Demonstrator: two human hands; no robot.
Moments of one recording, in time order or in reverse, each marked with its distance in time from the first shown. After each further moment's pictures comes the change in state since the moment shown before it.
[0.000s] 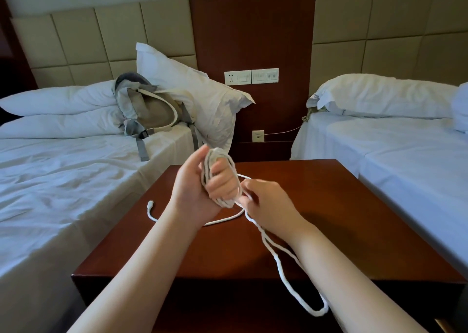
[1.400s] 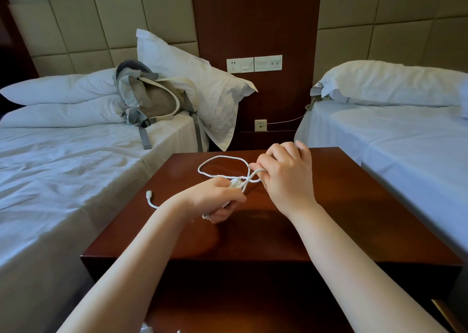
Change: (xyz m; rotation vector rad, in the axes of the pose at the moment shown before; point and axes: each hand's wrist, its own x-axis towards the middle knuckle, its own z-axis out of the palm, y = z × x) left_hand -0.013 -0.007 -0.008 1.254 0.268 -0.527; right_hand 0.000 0.012 -0.013 -0.564 0.446 -0.142
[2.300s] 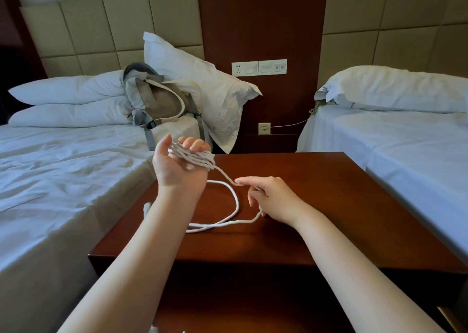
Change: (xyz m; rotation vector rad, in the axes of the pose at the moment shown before) left_hand -0.005 0.017 -0.028 -1.808 0.568 0.617; right_hand -0.001 -0.016 -0.003 0.683 -0.789 0.267
